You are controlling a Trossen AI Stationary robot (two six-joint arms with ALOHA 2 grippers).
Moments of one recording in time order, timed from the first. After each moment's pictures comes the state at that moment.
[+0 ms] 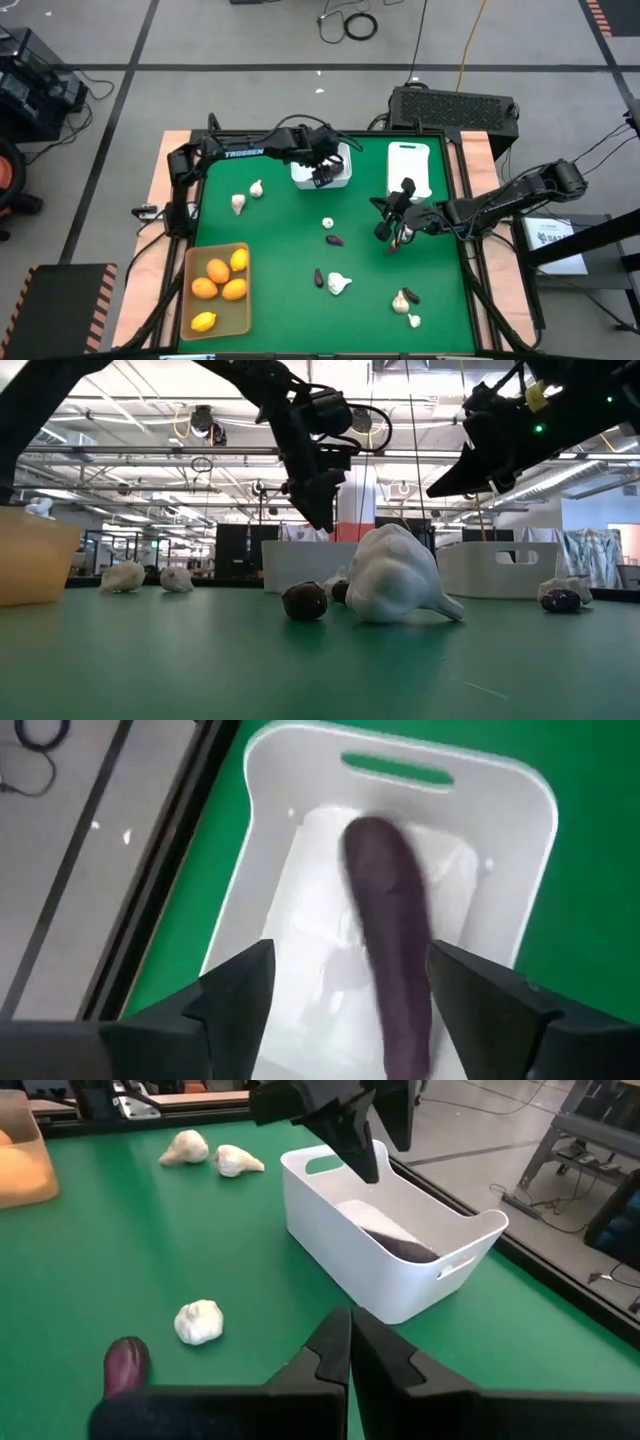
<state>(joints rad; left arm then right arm) 0.35 1.98 1.66 -0.75 -0.19 0.07 0.20 1.13 0.43 0.21 0.71 0.29</state>
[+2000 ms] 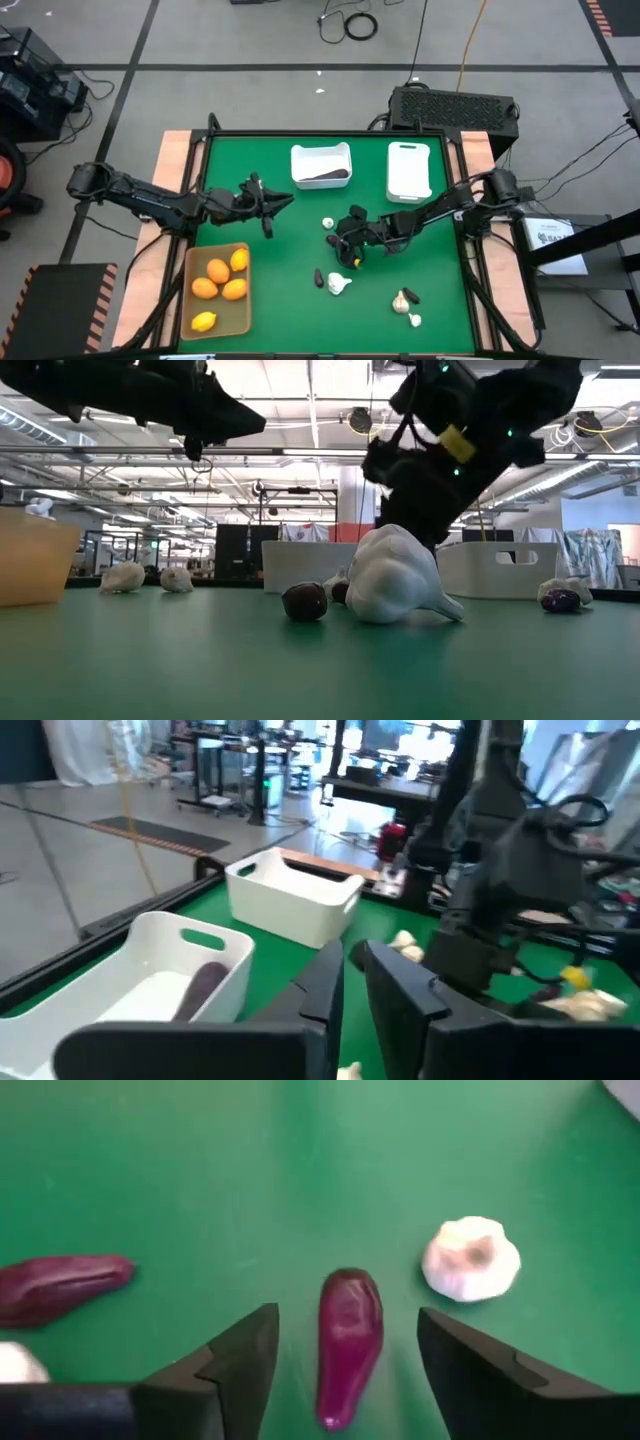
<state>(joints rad) -0.11 1.11 0.42 0.61 -0.37 -0.17 0.17 1.78 0.81 0.20 0.21 0.35</state>
